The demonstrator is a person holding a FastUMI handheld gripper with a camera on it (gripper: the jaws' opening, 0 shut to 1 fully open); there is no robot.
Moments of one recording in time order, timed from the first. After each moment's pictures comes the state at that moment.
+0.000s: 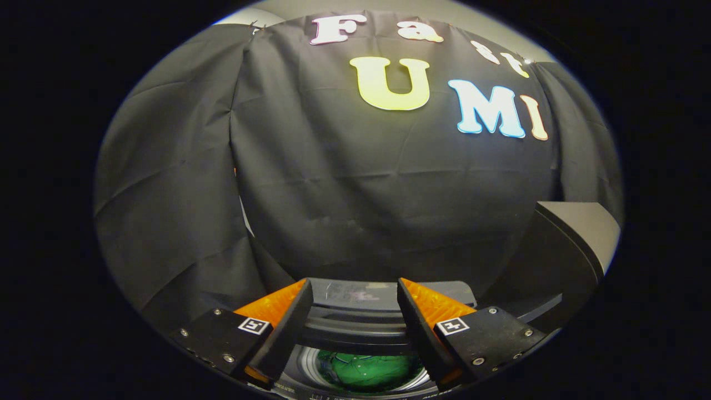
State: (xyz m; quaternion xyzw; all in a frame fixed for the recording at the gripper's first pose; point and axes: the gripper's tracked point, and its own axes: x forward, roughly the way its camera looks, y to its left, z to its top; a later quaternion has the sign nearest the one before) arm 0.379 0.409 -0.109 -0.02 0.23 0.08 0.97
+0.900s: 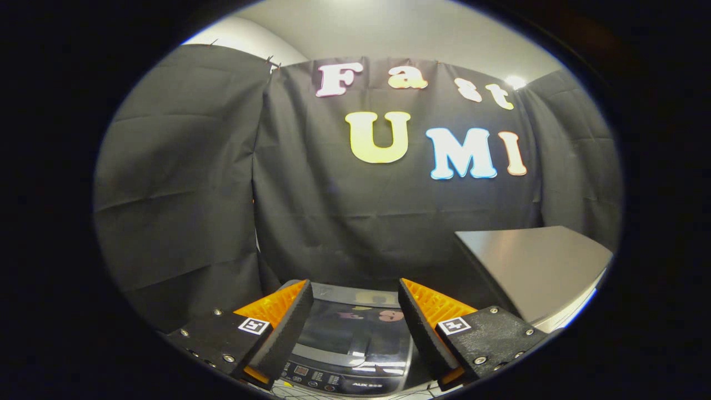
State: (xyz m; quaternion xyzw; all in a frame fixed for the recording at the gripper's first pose) arm 0.251 0.271 -0.013 -0.02 0.09 0.11 0.99
